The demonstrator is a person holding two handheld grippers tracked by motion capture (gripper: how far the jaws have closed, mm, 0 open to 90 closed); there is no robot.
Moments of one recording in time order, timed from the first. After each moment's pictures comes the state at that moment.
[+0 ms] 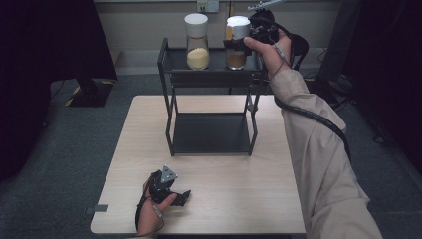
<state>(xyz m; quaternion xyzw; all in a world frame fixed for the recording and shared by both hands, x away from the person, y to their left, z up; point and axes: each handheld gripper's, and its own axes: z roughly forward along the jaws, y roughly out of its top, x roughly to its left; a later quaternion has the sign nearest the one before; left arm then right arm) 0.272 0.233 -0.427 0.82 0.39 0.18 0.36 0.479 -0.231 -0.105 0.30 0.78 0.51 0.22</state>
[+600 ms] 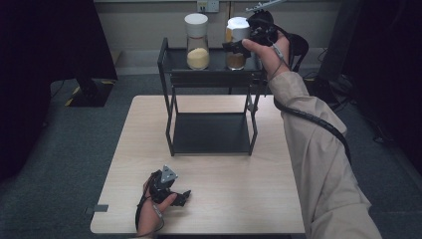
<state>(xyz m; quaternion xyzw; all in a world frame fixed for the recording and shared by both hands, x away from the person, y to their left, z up) 0.272 0.233 -0.427 0.82 0.39 0.18 0.36 0.471 -0.222 -0.102 0.32 0.78 0.49 0.23</state>
